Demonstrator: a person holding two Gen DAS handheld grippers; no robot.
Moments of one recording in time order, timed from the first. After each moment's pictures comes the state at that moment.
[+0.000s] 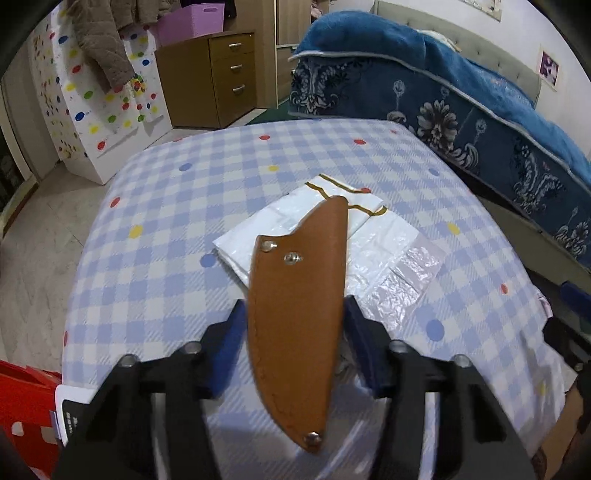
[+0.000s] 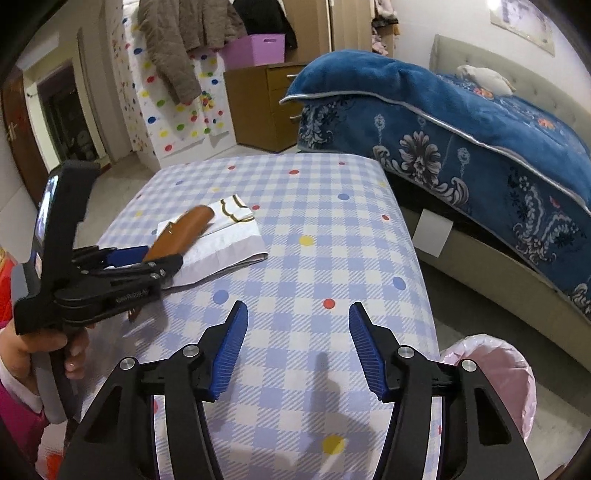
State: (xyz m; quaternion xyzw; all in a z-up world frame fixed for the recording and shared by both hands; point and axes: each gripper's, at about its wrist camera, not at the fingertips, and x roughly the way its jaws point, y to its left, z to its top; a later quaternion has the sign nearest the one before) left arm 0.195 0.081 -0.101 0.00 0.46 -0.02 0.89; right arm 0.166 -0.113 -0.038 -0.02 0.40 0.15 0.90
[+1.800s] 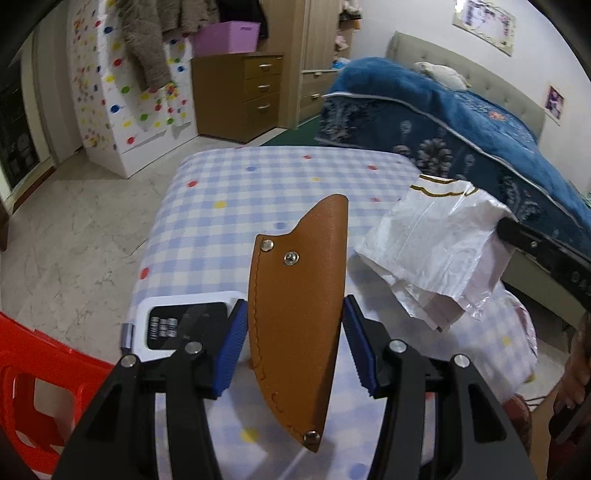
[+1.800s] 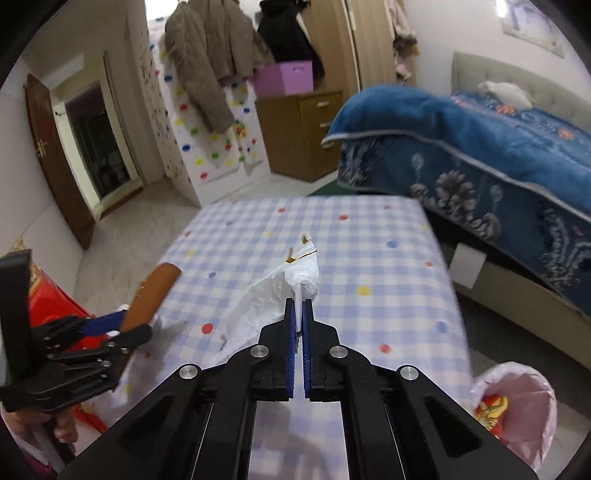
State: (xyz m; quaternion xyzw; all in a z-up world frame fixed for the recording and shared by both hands) left arm 0.098 0.111 -0.052 -0.03 0.42 0.00 0.91; right arm 0.151 -0.094 0.009 0.02 0.34 0.21 0.92
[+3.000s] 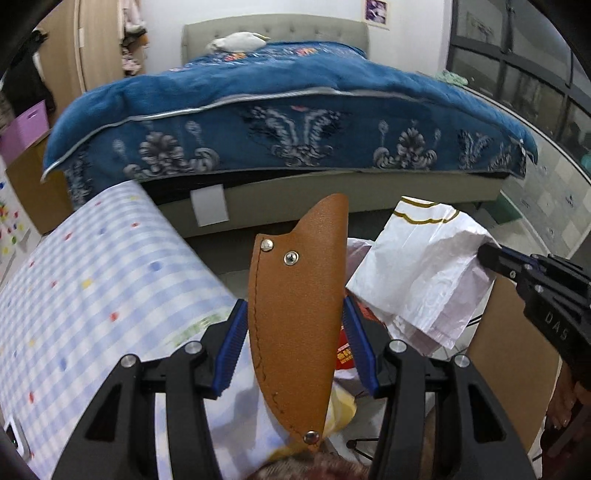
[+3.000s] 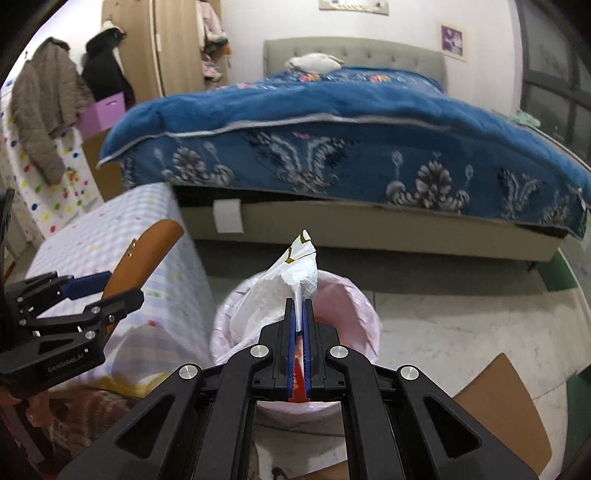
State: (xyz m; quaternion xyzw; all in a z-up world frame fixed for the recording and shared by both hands) left arm 0.098 -0.219 -0.081 0.14 0.40 -0.29 0.86; right arm 0.031 -0.362 -0.043 0.09 0.37 -0.11 0.92
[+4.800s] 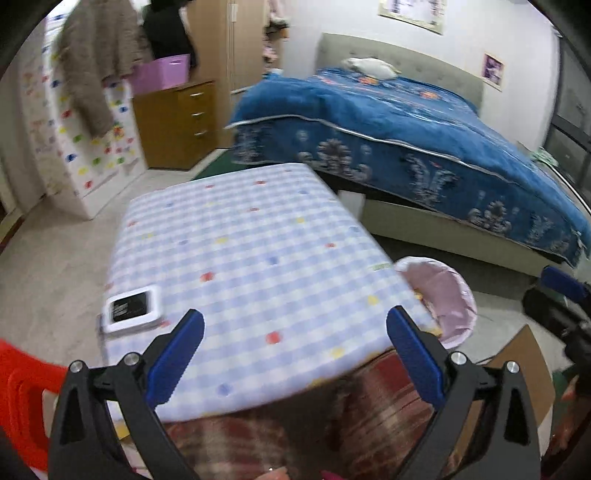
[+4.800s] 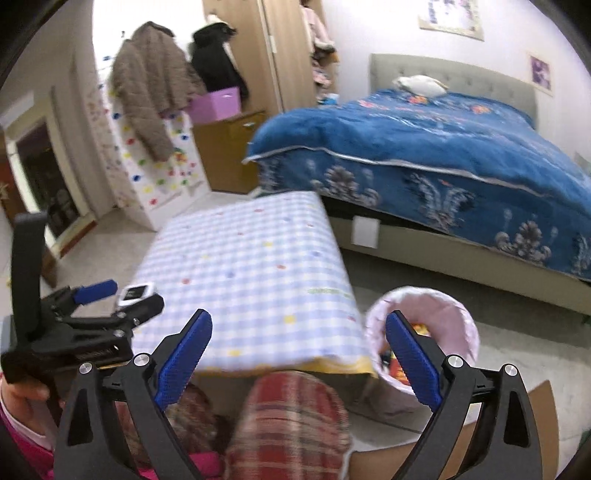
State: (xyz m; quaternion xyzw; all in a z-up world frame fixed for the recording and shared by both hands) left arm 0.014 0.007 0.026 0.02 0.40 -0.08 0.91; right arm -0.014 -0.198 0.072 0.07 0.35 0.09 0.93
